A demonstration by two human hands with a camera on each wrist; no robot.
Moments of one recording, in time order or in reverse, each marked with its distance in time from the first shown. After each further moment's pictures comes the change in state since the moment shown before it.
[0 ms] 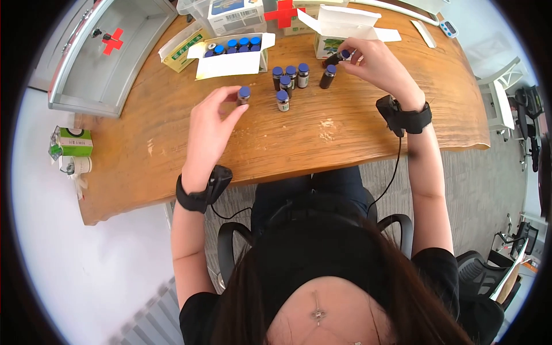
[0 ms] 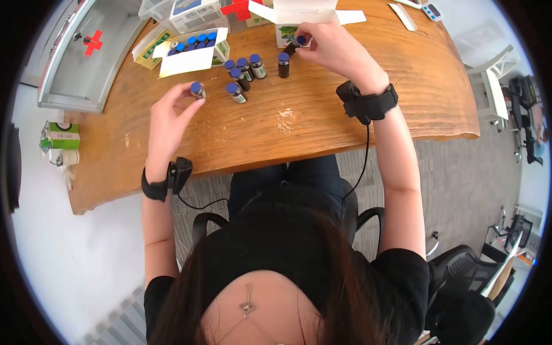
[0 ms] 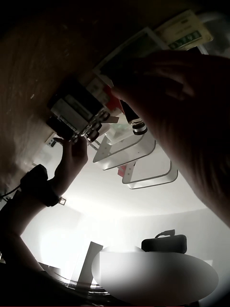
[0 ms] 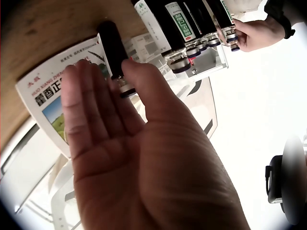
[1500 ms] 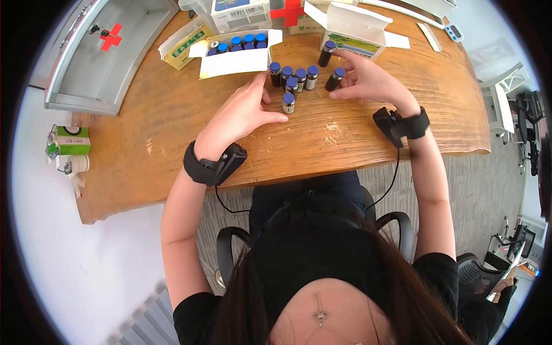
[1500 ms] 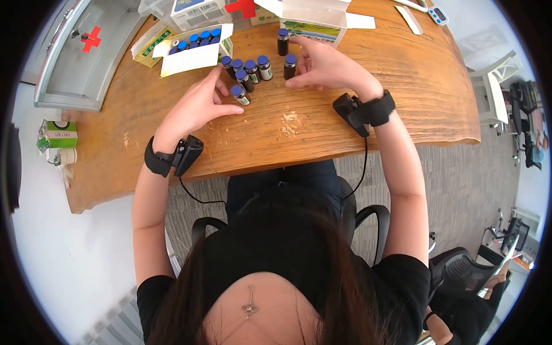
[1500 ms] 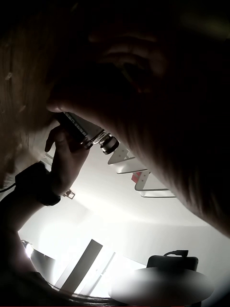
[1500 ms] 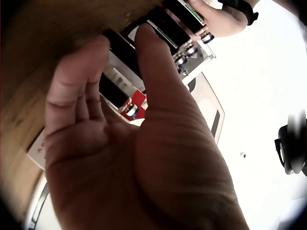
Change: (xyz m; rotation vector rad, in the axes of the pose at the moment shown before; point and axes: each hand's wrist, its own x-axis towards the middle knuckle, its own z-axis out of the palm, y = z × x) left_hand 0.038 0.001 0.024 0.148 -0.453 -0.001; right_hand -0.003 -0.007 0.019 0.416 -0.341 0.215
